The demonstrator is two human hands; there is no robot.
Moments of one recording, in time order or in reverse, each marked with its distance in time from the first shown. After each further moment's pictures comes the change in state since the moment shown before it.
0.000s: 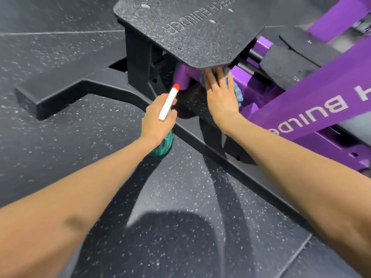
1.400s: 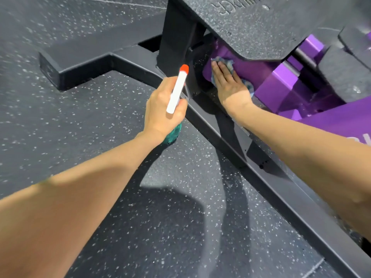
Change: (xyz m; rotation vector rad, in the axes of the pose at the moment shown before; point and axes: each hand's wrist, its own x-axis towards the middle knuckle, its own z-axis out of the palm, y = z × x) left_hand 0.007 -0.043 -0.028 0.131 0.221 0.238; right_hand 0.060 -0.038 0.030 -0.121 -0.024 -0.332
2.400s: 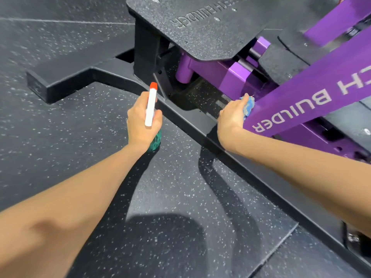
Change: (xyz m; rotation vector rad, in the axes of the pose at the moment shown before) left_hand -0.036 0.027 -0.012 0.004 0.011 -0.127; right_hand -0.138 -0.012 -0.067 -0.469 -0.620 0.191
